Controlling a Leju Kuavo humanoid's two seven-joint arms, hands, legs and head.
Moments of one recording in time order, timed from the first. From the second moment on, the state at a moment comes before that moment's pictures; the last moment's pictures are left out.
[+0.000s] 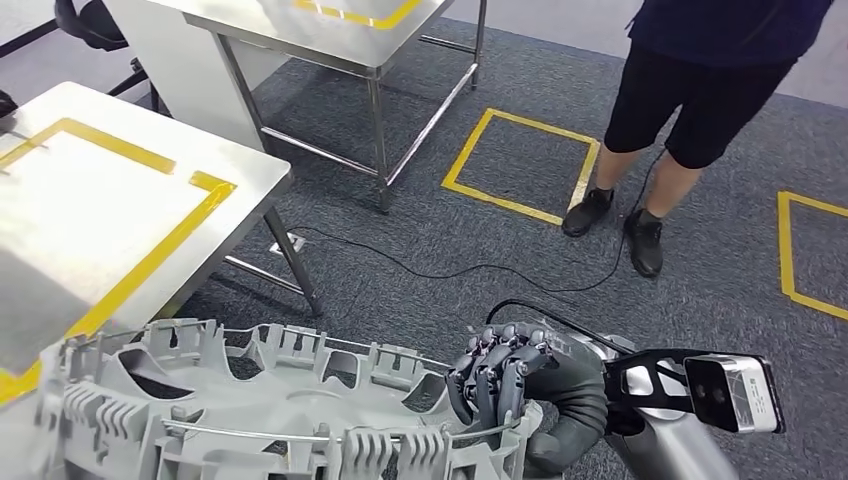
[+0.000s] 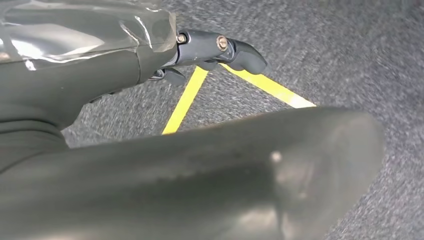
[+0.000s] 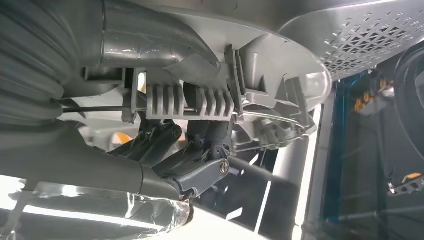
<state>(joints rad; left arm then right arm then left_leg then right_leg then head) 0.00 -0.36 1.48 -1.22 -1.06 -0.94 -0.42 -0.29 -0.24 0.57 -1.87 -0.38 0.77 -0.44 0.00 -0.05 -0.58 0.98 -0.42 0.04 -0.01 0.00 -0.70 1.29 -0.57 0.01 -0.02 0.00</state>
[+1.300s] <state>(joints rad) -0.01 -0.34 1.50 -1.20 -1.11 -0.93 -0.43 -0.27 -0.23 0.54 -1.85 -0.37 0.81 -0.46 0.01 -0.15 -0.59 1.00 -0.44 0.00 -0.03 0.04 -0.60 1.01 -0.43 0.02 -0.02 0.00</state>
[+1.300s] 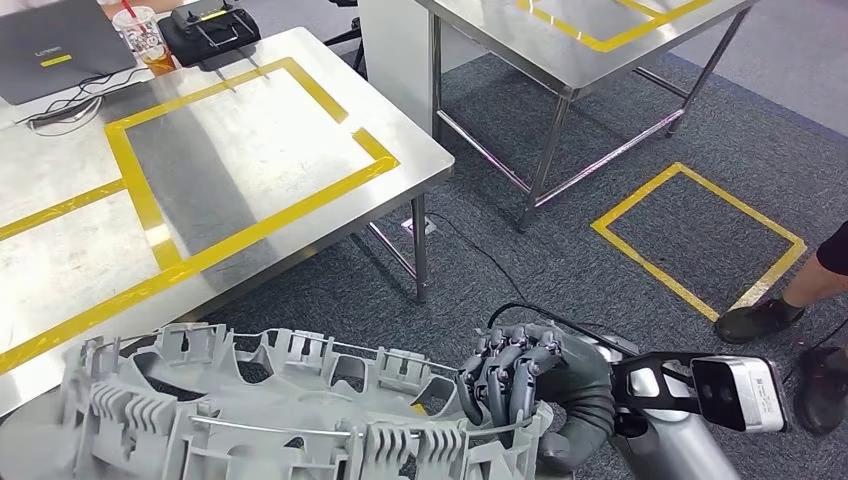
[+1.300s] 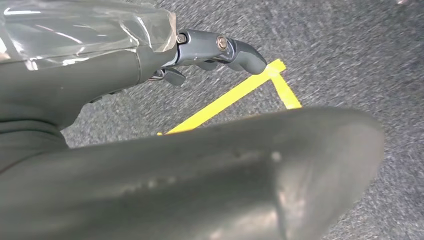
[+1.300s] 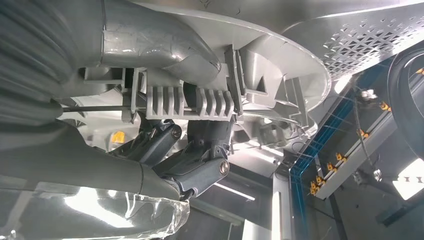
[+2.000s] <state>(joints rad) -0.04 -0.34 1.51 -1.21 -1.11 -0.93 -0.41 -0.27 -0.21 0.53 -1.85 -0.36 0.81 -0.46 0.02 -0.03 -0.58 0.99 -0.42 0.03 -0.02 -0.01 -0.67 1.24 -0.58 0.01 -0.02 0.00</state>
